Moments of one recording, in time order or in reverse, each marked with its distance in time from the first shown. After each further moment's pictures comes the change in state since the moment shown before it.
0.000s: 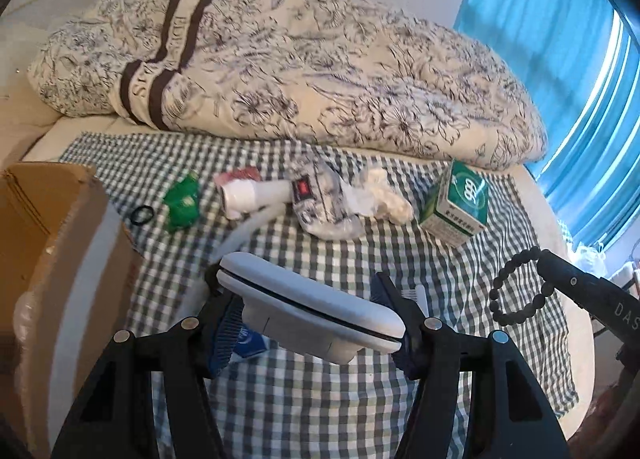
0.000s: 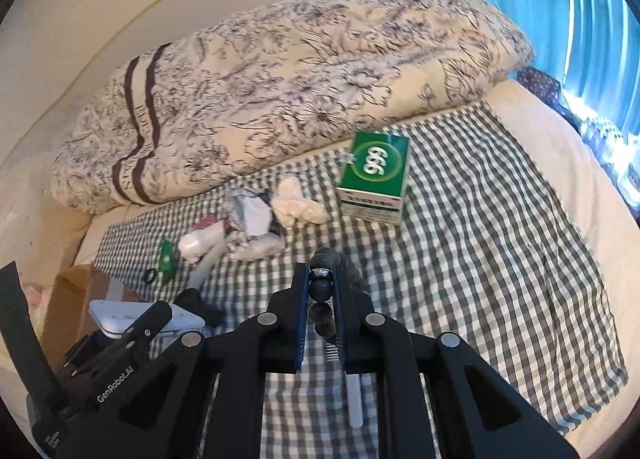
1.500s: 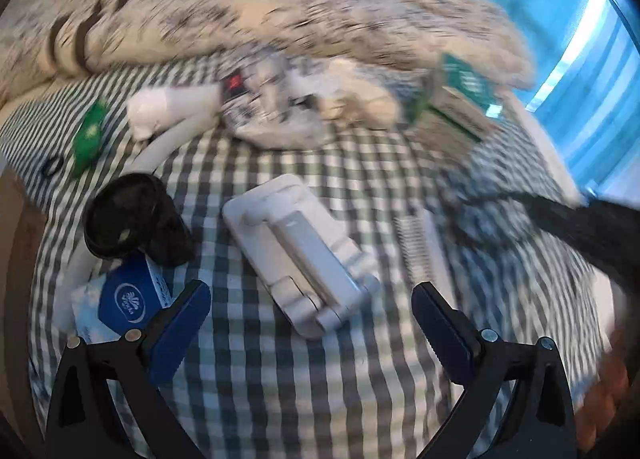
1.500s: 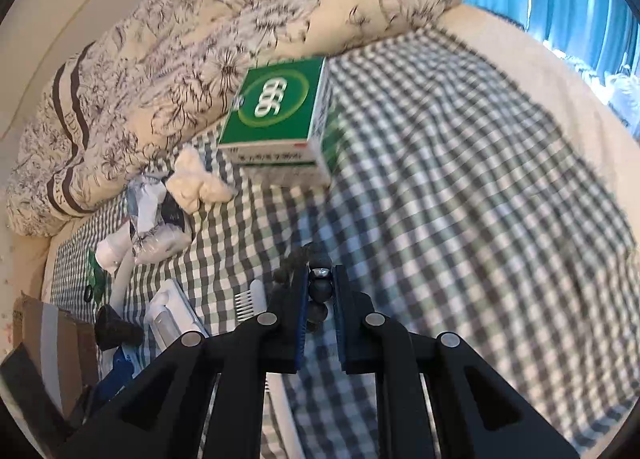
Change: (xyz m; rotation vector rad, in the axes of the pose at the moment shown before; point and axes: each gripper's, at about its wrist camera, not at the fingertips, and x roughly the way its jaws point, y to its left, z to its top) left arm 0.116 -0.032 -0.055 0.072 0.194 -0.054; right arm 0.096 -0.077 -0.015 0.160 0.108 -0.106
